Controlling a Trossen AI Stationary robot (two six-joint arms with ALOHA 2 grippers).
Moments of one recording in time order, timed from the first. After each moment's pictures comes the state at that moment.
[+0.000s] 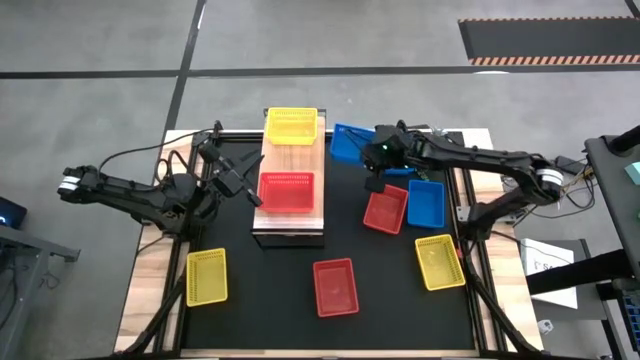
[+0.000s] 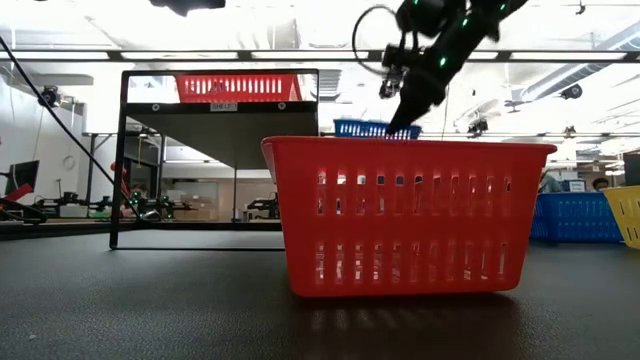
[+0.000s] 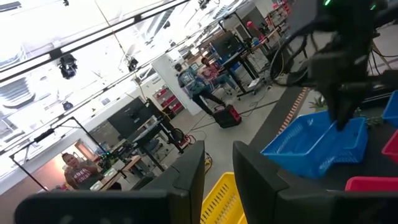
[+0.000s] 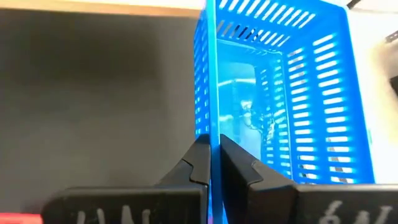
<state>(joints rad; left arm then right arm) -0.17 0.82 0.63 0.44 -0.93 0.80 -0.38 1.41 1.09 -0.48 0.10 -0.32</state>
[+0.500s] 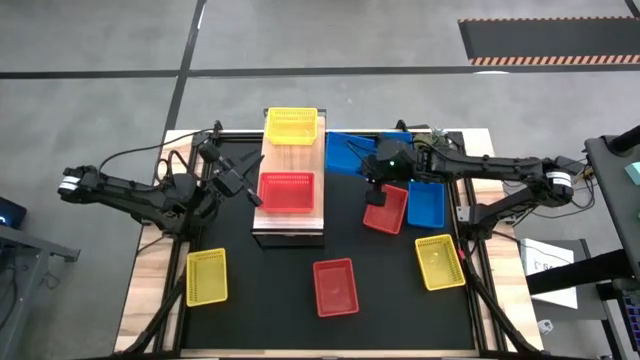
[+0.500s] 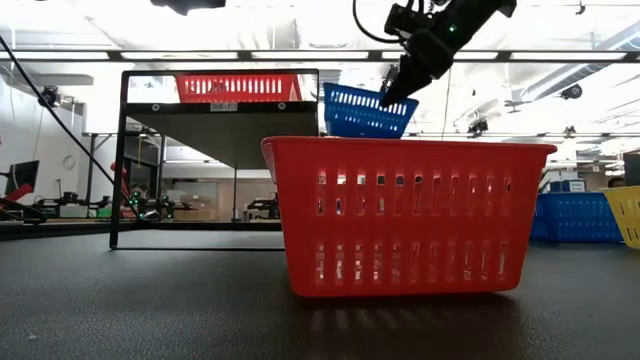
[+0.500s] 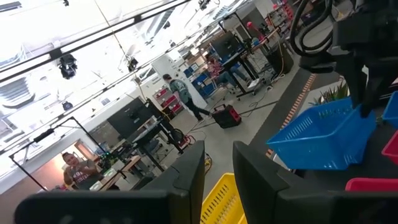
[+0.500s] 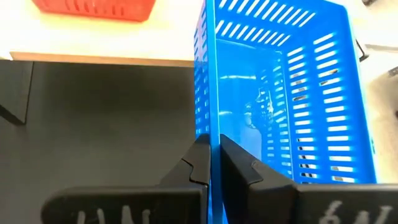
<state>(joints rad) -0.17 0.82 0.64 0.44 -0.93 0.80 -0.24 1.35 1.09 -0.45 0.13 -0.27</state>
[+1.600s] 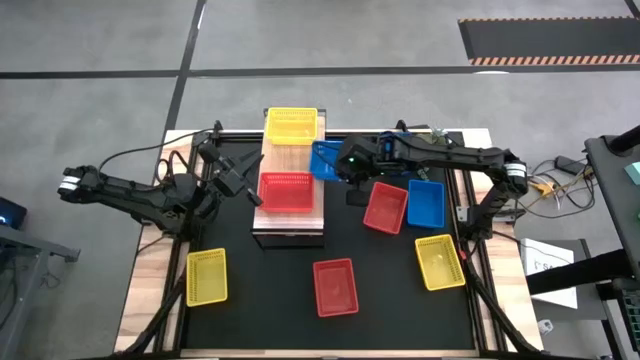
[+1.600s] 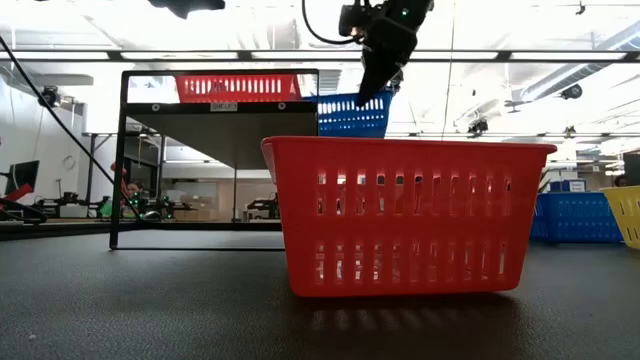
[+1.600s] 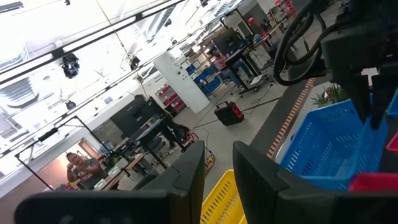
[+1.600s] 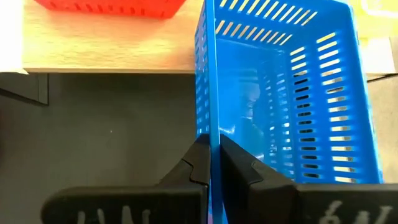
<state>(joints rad) -0.17 0.82 0.63 0.44 -0.94 0.81 -0.19 1.70 1.60 -0.91 0.13 -0.23</state>
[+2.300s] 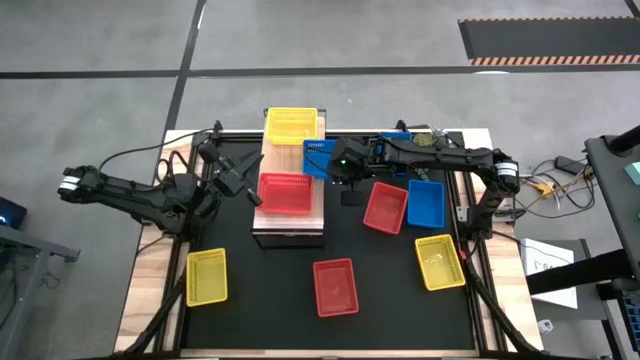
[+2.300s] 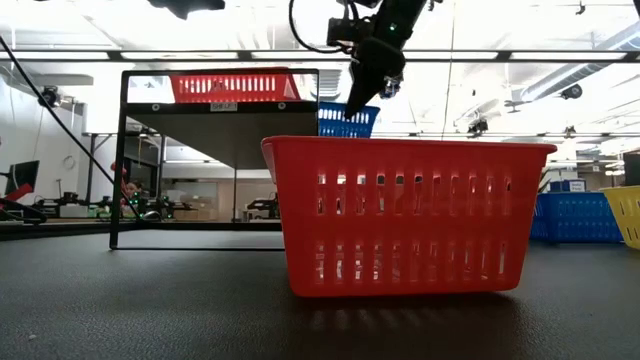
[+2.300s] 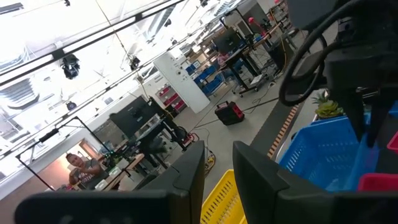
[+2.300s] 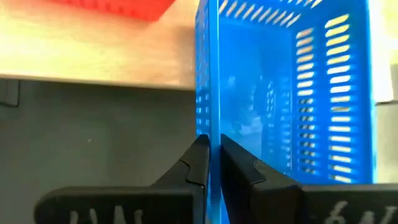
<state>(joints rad) -0.17 0.82 0.63 0.44 -0.94 0.82 -0.19 1.76 1.61 -0.84 0.17 -0.32</state>
